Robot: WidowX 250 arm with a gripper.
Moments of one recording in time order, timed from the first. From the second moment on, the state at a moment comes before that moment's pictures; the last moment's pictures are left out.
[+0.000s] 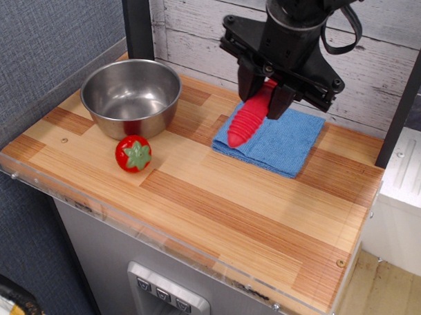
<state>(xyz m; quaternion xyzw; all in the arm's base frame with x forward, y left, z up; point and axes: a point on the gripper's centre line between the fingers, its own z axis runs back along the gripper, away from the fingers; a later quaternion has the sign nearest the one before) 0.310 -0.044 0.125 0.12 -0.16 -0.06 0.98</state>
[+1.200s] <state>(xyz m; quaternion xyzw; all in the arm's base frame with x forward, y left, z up) 0.359 -0.050 0.030 0.11 -0.10 -0.12 0.98</state>
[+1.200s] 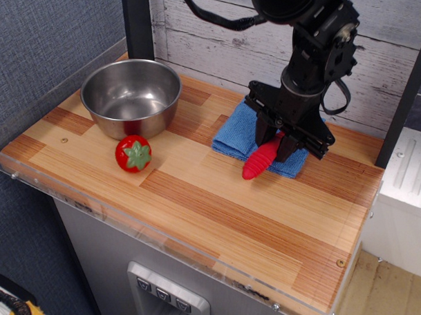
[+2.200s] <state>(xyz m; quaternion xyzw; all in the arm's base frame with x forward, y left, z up) 0.352 -0.053 0.044 0.11 -0.11 -0.10 0.98</state>
